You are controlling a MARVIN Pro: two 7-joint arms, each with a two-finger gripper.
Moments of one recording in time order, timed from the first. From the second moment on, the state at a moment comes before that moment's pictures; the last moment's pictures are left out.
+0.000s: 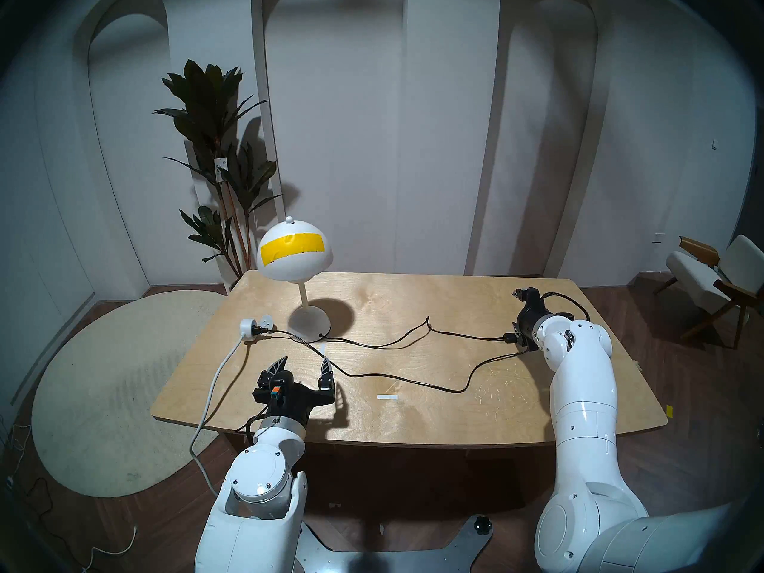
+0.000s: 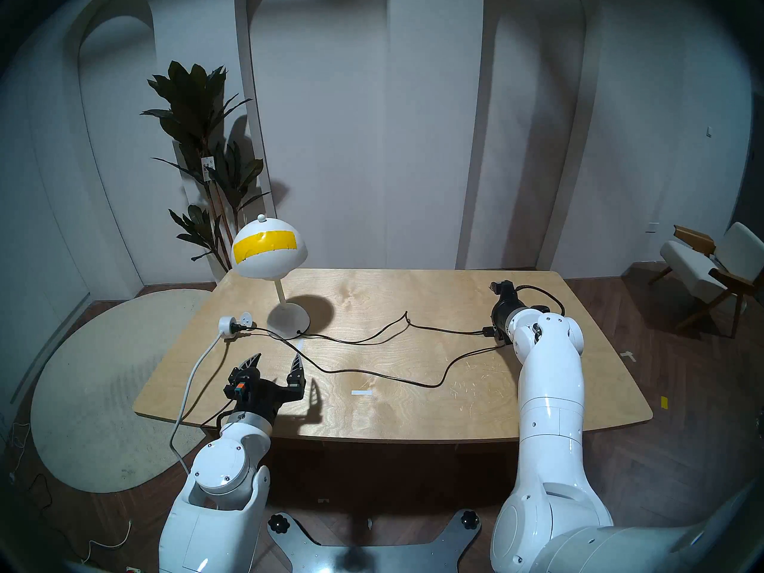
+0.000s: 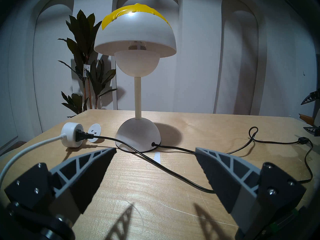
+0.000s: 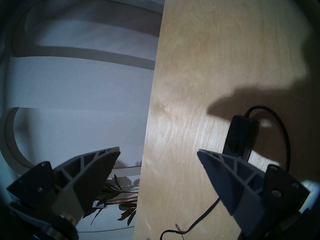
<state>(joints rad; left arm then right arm) 1.91 -1.59 -1.54 -1.79 0.00 -0.02 0.01 -1.18 -1.54 1.96 -1.27 1.35 0.42 -0.42</state>
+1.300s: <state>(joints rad) 1.91 -1.59 -1.54 -1.79 0.00 -0.02 0.01 -1.14 -1.50 1.96 -1.10 1.35 0.37 -0.35</state>
